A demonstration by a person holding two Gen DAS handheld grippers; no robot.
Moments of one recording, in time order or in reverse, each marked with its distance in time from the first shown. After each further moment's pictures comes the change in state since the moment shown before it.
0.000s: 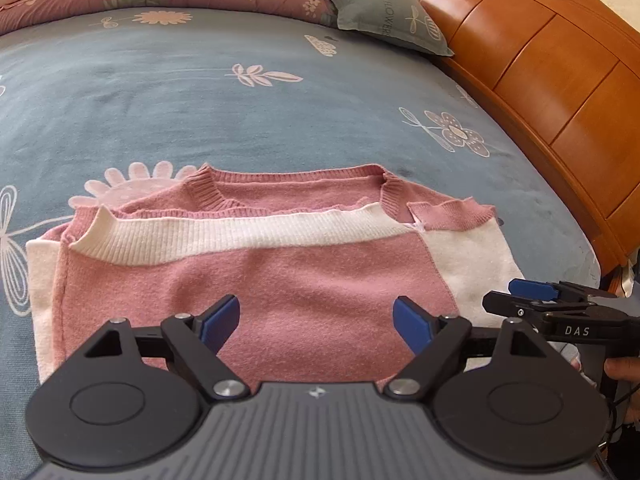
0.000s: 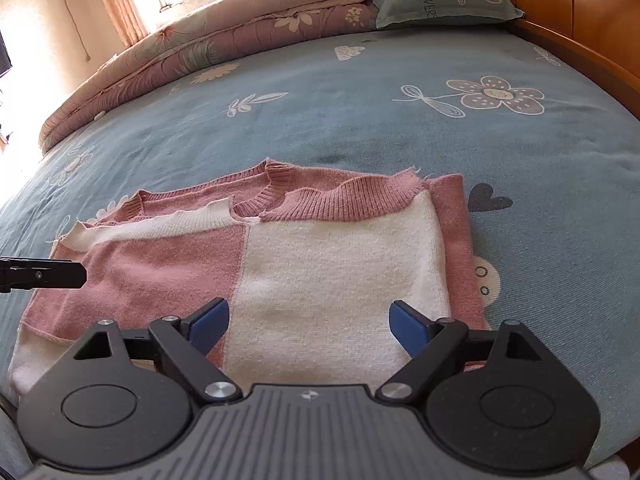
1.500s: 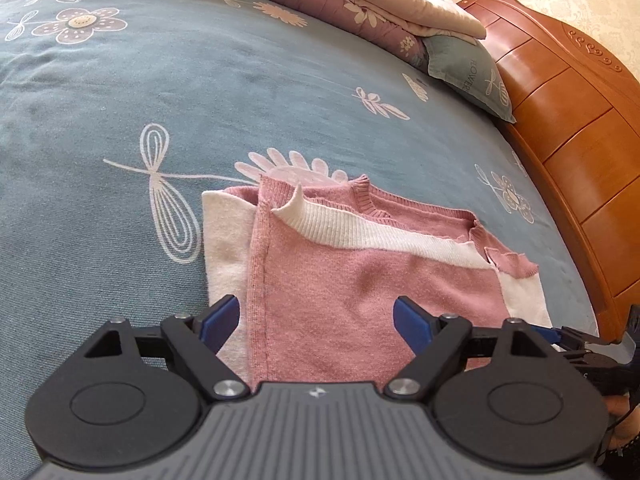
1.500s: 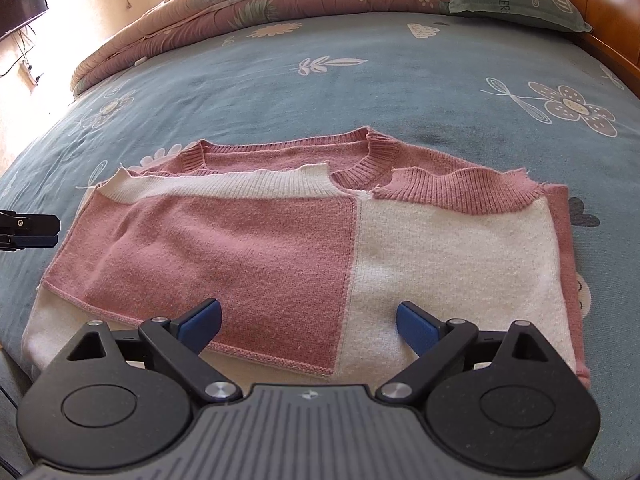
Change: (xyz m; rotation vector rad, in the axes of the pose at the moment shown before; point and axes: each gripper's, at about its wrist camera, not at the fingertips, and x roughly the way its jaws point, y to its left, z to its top) left arm -0.053 0.121 -0.021 -0.270 -0.081 -0.032; right arm 0.020 0.069 0.002 -0.139 0.081 0.082
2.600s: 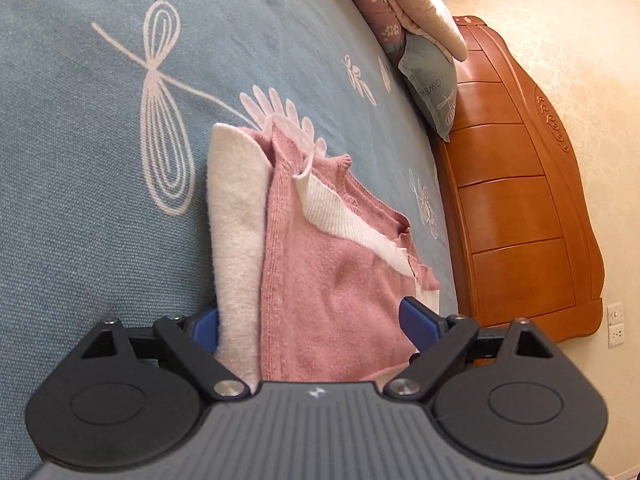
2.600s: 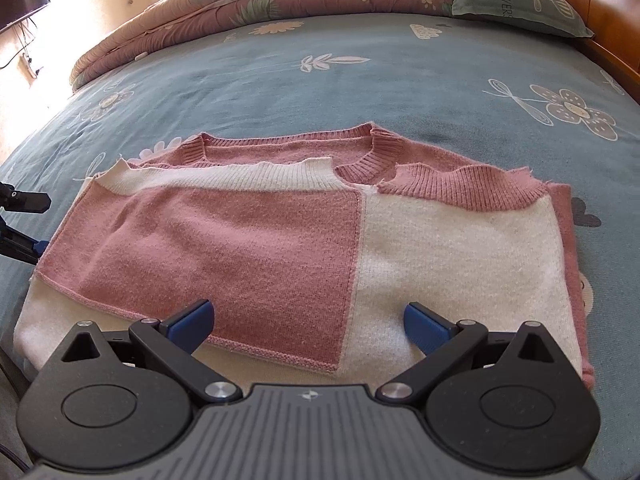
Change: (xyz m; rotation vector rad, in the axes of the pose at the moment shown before) left arm 0.061 0.063 0.025 -0.247 0.200 -0.413; right arm 0.004 0.006 -0.004 -0.018 0.003 -0.023
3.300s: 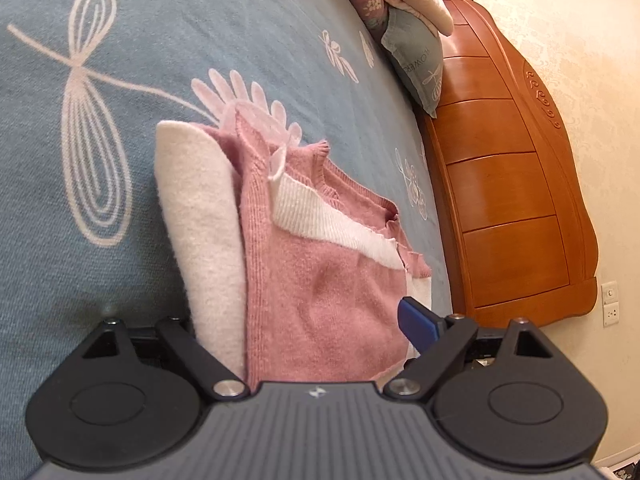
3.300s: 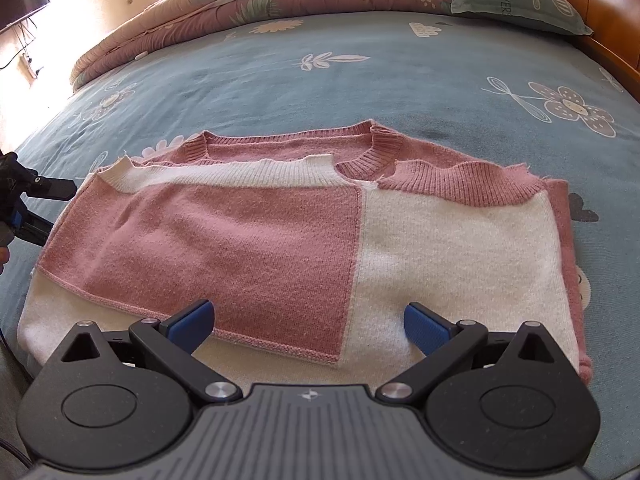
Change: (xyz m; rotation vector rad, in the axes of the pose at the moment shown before) left arm 0.026 -0.005 0.011 0.045 0.066 -0.059; right arm -0.005 0.001 -0.004 0.002 0.003 0.004
